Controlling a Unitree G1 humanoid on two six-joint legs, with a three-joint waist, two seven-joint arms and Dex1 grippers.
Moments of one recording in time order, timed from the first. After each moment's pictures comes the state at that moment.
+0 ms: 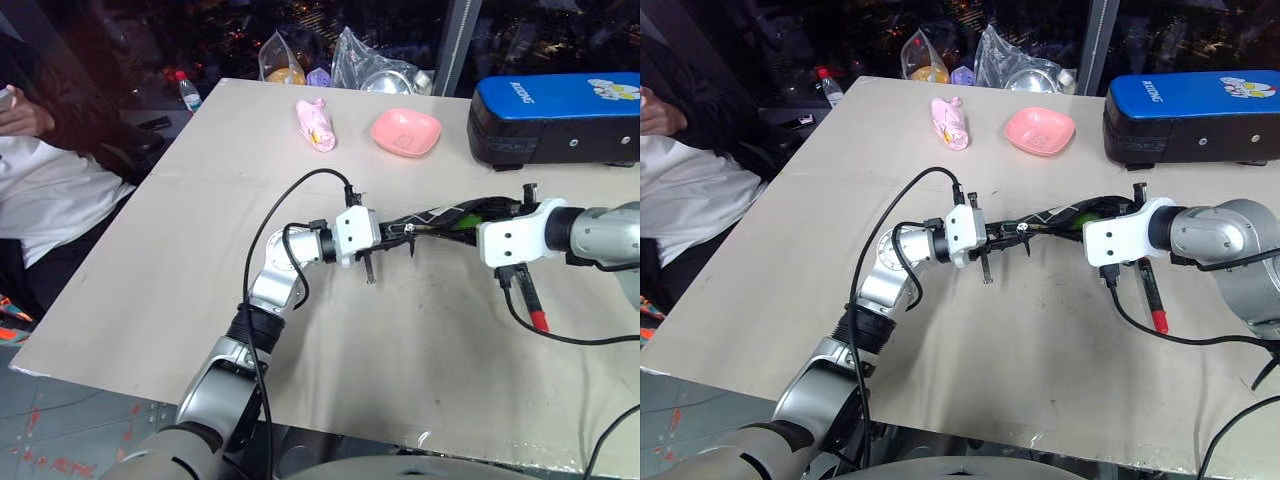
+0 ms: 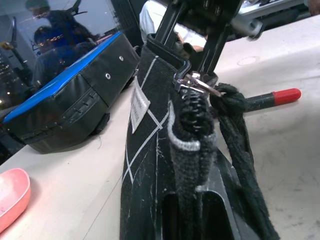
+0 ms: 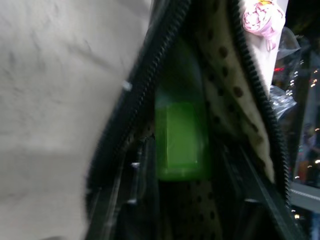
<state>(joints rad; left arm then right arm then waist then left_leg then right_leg) -0.62 0.21 -0.25 0.34 -0.15 -0.33 -1.03 -0.47 -1.05 0.20 -0.27 -0.23 -0.02 0.91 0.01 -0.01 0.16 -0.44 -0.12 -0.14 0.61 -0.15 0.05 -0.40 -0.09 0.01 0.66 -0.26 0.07</state>
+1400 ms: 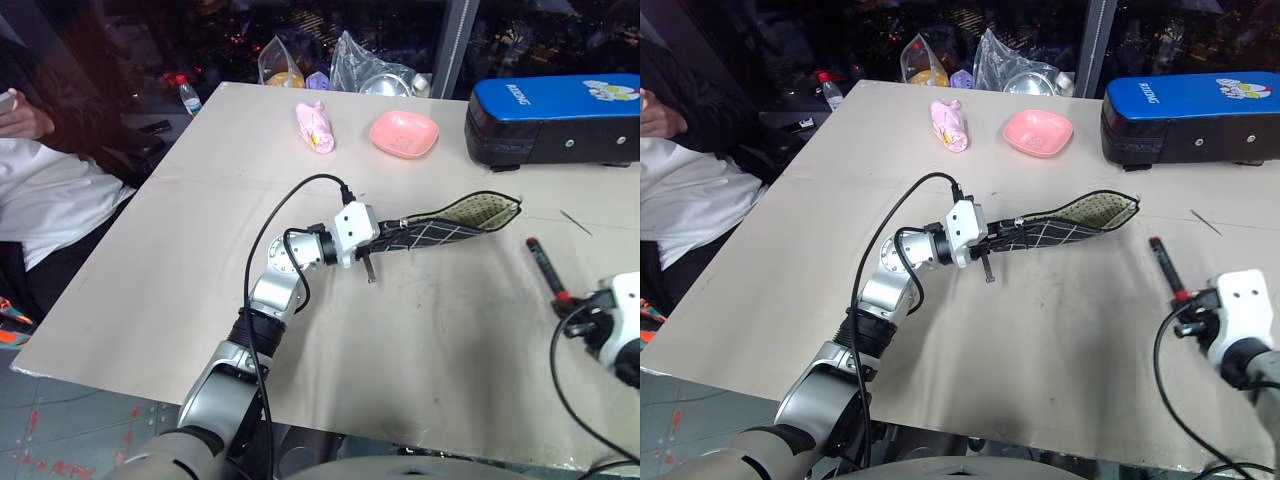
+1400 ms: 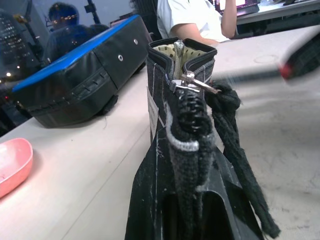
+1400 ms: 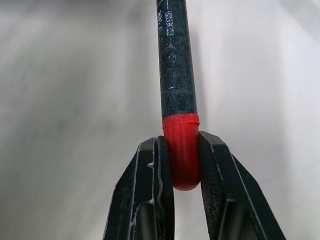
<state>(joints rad) -0.60 0.21 -0.23 0.35 -0.14 -0.25 -0.96 0.22 -0.62 -0.64 -0.79 0.41 1.09 0.49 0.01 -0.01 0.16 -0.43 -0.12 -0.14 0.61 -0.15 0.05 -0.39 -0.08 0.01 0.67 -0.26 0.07</state>
